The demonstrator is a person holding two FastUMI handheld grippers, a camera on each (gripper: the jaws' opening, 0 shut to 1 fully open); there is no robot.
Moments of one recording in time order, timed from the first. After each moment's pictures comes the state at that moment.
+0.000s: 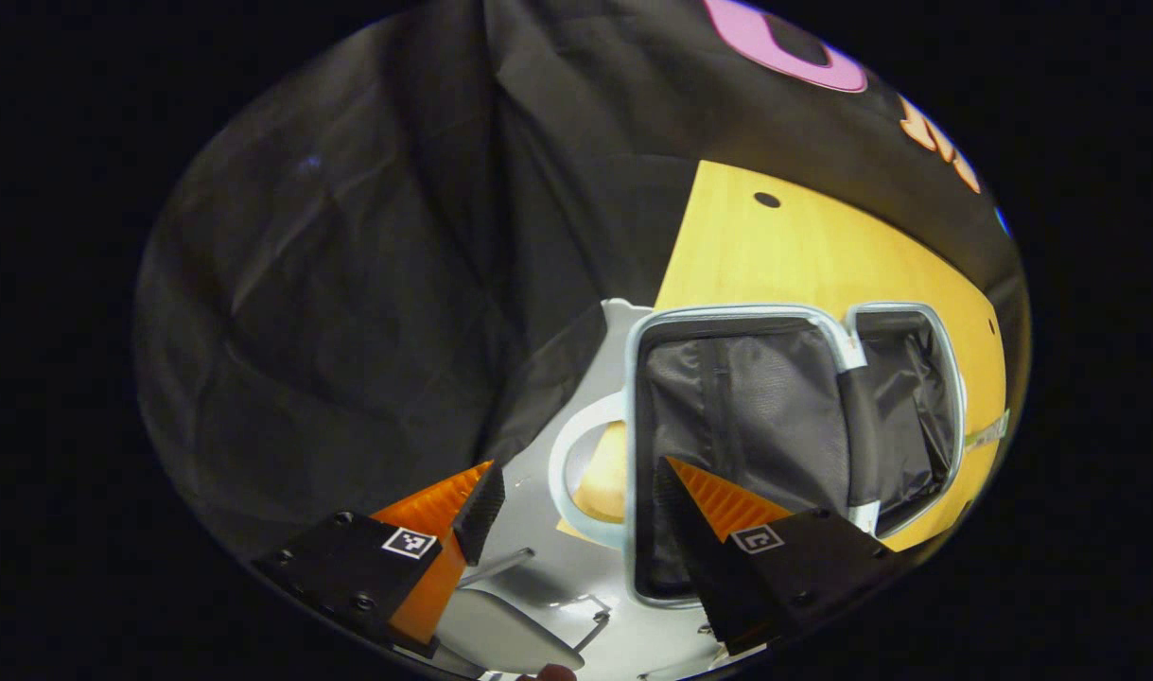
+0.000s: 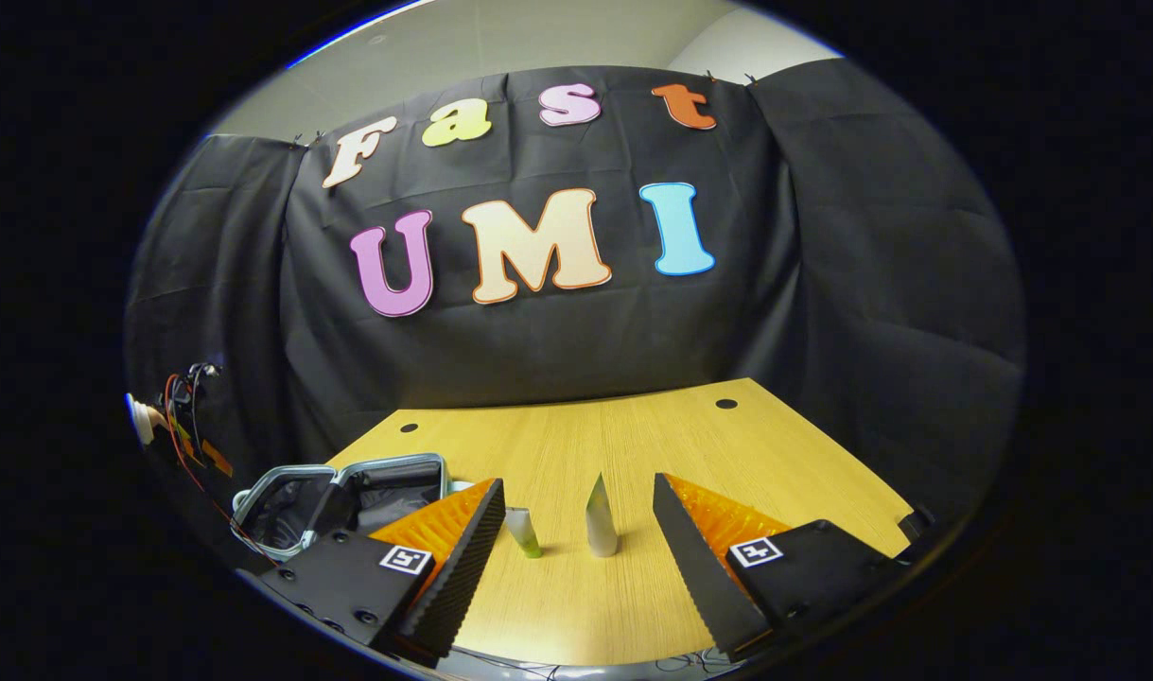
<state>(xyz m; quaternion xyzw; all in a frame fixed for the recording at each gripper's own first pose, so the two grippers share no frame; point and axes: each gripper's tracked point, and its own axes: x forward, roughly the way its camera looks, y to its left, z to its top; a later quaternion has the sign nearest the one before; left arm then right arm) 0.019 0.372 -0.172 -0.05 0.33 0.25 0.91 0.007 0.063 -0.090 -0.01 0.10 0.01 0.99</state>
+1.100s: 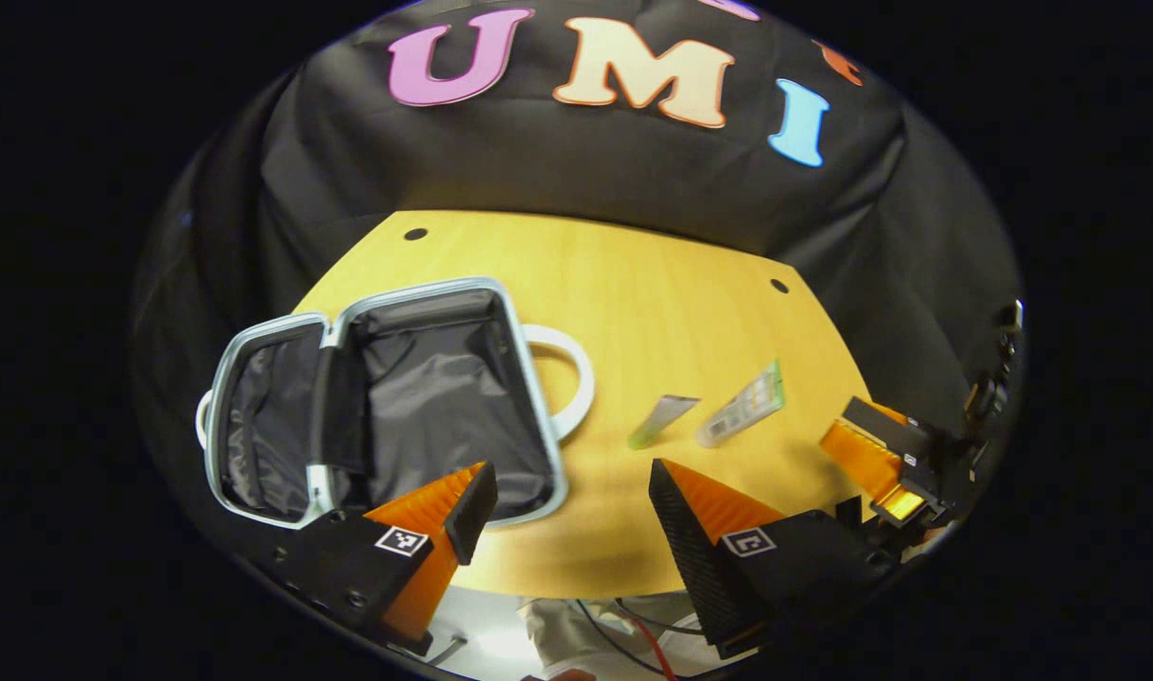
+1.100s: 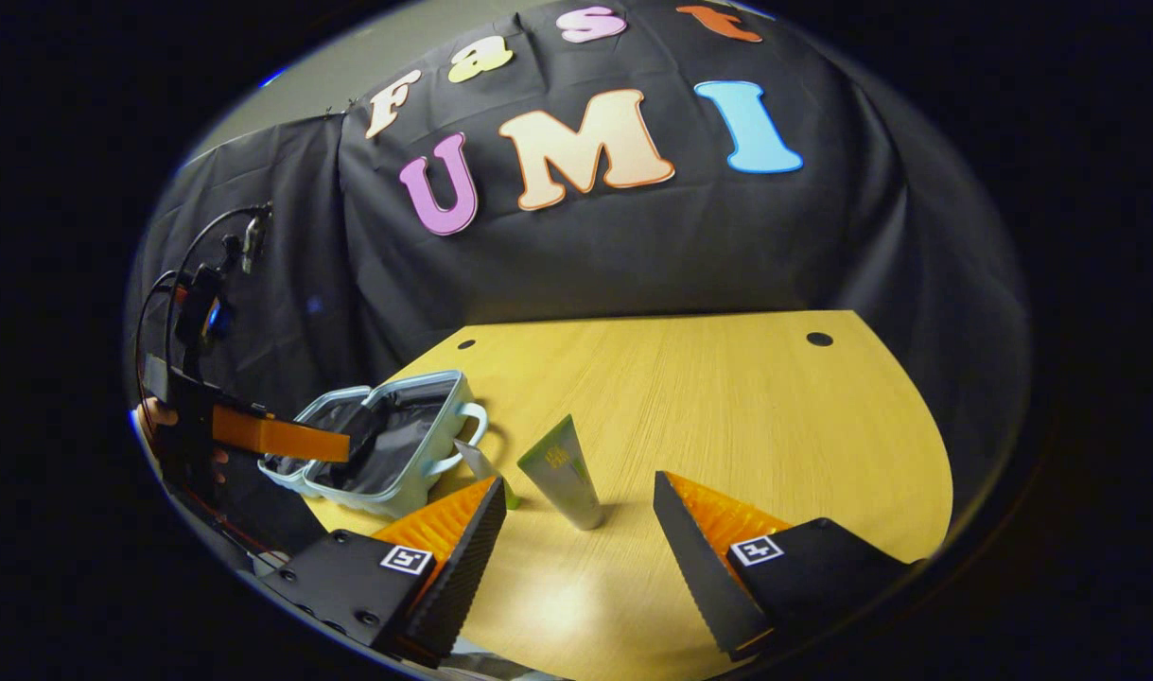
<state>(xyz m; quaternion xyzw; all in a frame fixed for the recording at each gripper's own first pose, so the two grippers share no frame) 0.138 -0.125 -0.198 -0.04 0.22 0.03 0.97 0.098 0.007 -0.191 -0.02 0.26 0.20 0.94</state>
